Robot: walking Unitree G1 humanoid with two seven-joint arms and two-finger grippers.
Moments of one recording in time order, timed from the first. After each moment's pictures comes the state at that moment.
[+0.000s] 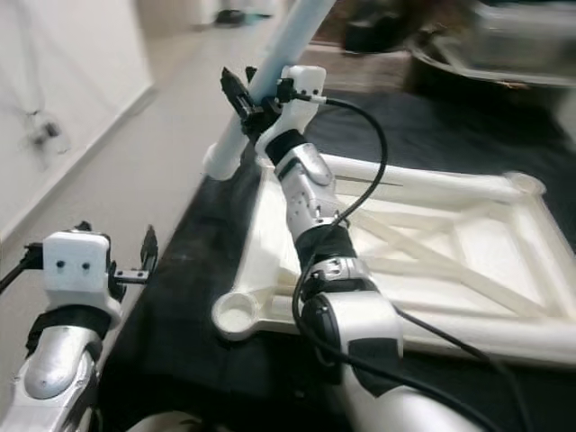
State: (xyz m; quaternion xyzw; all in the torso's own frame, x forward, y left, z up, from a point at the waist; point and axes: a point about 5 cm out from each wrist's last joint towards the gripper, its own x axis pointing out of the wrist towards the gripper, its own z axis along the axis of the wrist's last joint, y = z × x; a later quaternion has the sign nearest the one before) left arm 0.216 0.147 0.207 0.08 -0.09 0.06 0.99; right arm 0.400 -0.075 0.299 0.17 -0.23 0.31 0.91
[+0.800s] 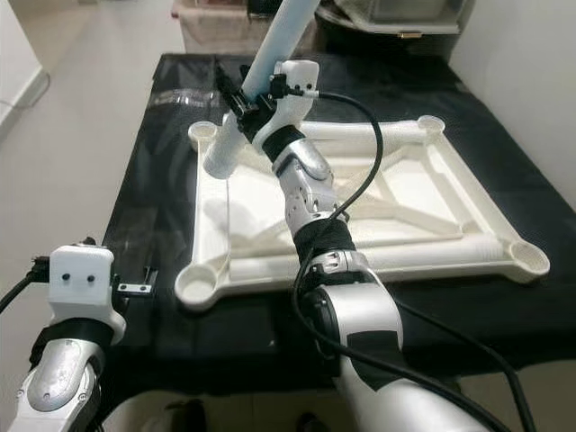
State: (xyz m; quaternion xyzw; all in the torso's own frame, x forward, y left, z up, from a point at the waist) left arm 0.207 0.144 0.189 0.07 -0.05 0.06 0.99; right arm 0.400 -0.067 0.293 0.15 -0.22 0.32 0.91
